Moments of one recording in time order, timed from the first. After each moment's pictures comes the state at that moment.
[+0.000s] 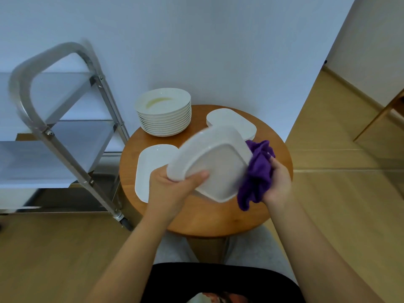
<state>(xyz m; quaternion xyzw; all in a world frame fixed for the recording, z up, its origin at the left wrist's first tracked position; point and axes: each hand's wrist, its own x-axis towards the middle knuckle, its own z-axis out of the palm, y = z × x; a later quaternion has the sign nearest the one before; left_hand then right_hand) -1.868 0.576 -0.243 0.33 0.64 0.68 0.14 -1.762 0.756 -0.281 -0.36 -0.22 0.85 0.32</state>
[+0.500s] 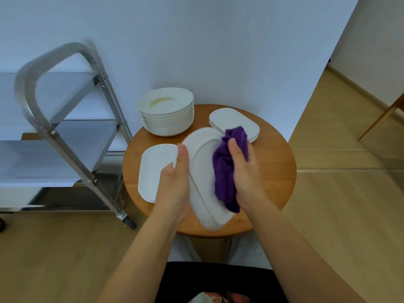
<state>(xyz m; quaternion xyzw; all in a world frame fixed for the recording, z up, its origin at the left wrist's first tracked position) -1.865 0.592 -0.240 0.13 0.60 0.74 0.28 -1.799 0.698 -0.255 -0.28 -0.52 0.73 0.34</state>
